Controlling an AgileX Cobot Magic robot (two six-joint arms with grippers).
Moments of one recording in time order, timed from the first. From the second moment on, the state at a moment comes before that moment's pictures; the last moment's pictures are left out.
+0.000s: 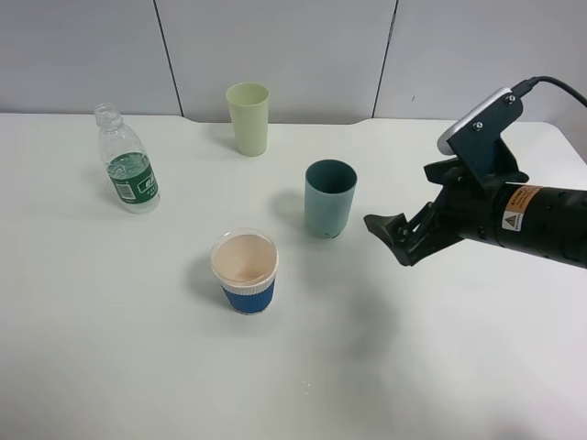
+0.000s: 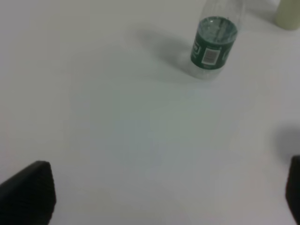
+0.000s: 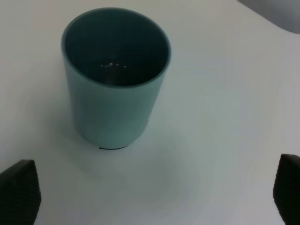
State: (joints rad) left arm 0.01 -0.01 -0.51 0.02 1.05 -0.11; right arm 0.43 1.39 -0.35 -0.22 -0.45 -0.14
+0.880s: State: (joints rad) left arm 0.01 -0.01 -0.51 0.02 1.05 -0.11; right arm 0.43 1.79 -0.35 -0.13 -0.87 -0.24
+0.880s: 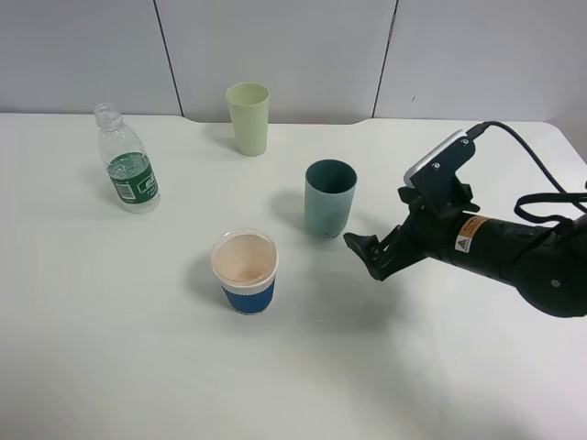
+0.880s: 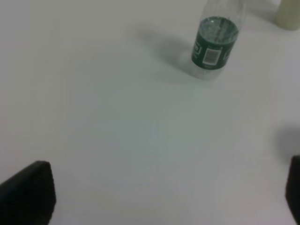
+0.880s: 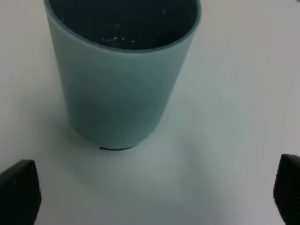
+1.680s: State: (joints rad) left arm 0.01 -0.01 -0.51 0.02 1.05 -0.11; right arm 0.43 1.98 -0.41 -0.17 -1.13 -0.25
